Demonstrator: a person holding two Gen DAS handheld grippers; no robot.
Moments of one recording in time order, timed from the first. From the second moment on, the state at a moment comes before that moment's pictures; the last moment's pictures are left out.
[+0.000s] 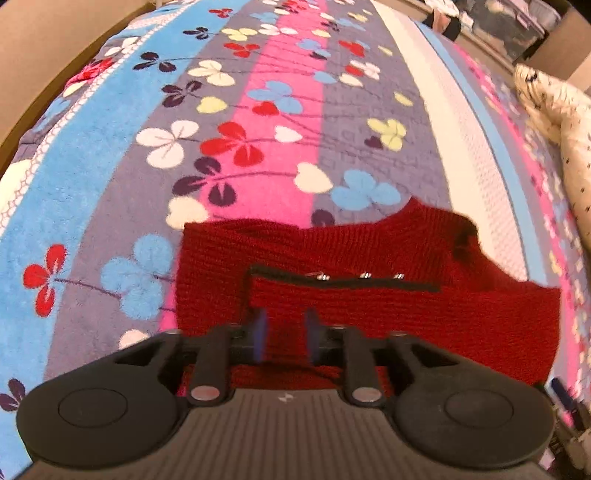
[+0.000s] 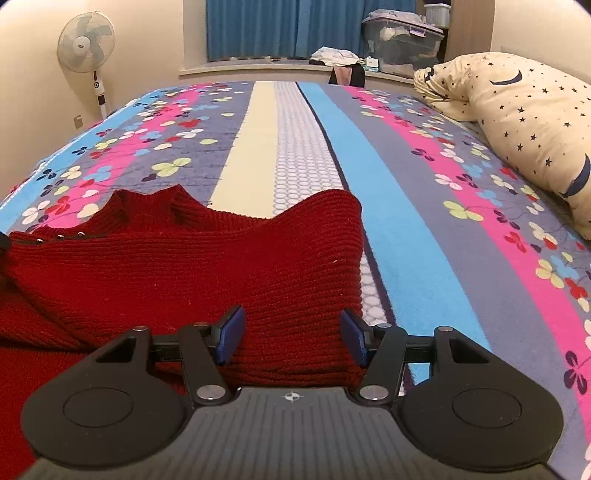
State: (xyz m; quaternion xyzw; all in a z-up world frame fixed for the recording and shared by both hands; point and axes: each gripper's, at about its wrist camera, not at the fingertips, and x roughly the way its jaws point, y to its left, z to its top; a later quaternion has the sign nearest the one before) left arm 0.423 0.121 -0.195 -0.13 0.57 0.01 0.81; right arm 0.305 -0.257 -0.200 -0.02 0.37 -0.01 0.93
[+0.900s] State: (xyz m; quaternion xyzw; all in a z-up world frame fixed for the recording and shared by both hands) left arm 0.384 0.137 -0.224 -0.08 0.54 0.06 0.84; right arm 0.372 -0.279 -0.215 0.02 0.34 -0.06 0.94
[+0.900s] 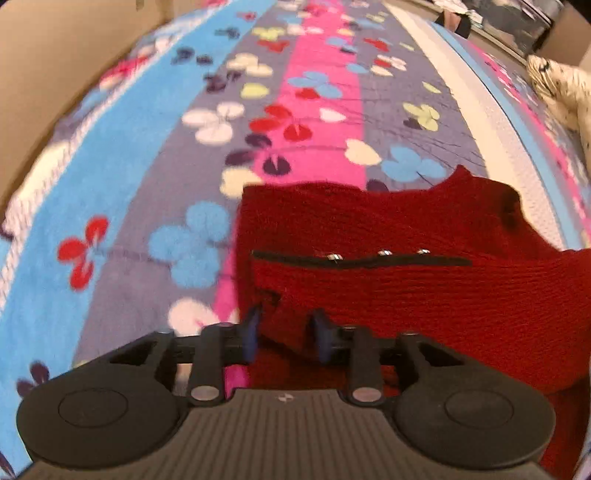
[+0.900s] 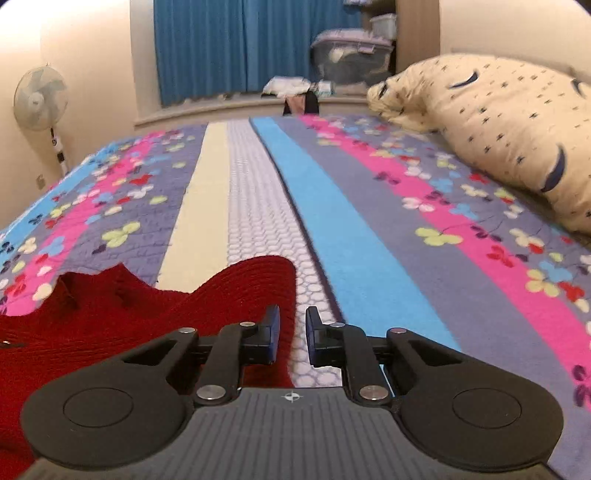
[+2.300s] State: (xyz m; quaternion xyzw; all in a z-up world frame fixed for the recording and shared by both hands) left arm 0.020 0.080 -0.094 -0.02 0.51 0.06 0.86; right arm -0.016 -0.204 -0.086 -0.03 0.39 0.07 0.92
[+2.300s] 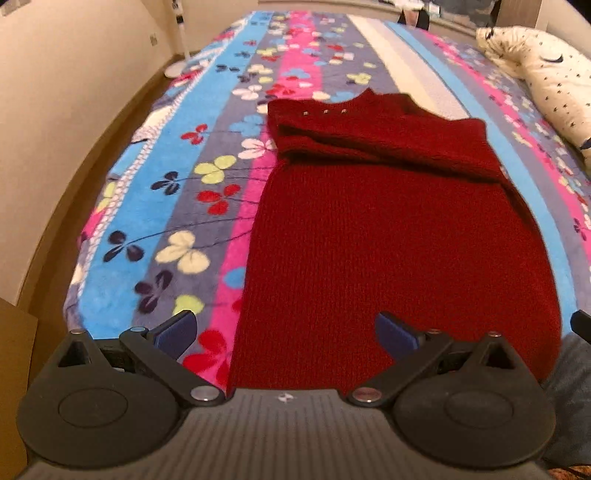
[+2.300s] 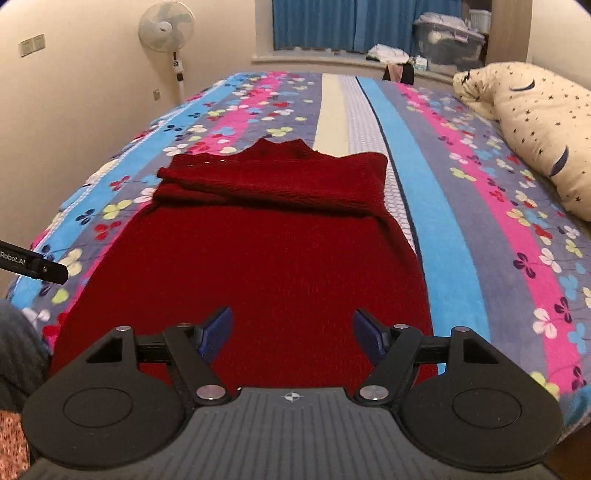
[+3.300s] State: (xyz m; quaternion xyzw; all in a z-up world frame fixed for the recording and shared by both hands) left arm -0.066 0.052 -0.081 0.00 0.48 0.02 0.88; right arm -0.114 -0.214 -0.065 -0.01 0.33 0.06 0.94
